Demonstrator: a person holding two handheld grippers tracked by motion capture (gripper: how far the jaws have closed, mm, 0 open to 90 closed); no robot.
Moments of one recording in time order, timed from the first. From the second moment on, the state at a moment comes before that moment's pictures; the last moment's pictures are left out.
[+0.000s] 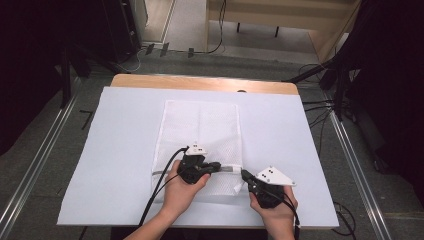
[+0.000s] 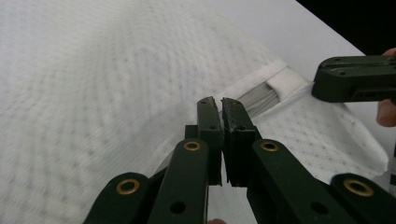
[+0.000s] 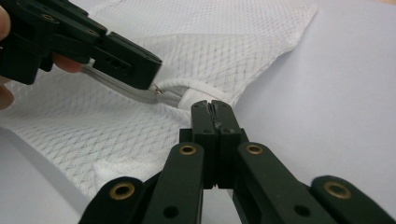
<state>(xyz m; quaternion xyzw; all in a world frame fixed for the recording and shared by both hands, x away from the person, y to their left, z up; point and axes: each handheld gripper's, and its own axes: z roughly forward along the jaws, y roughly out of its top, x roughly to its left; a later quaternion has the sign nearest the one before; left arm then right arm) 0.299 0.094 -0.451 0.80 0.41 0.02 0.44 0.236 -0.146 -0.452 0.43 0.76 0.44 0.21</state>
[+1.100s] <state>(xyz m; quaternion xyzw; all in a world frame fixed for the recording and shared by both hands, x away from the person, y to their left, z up) 0.292 0.224 -0.454 0.77 0.48 0.06 0.42 0.235 -0.154 -0.449 0.44 0.75 0.43 0.22</state>
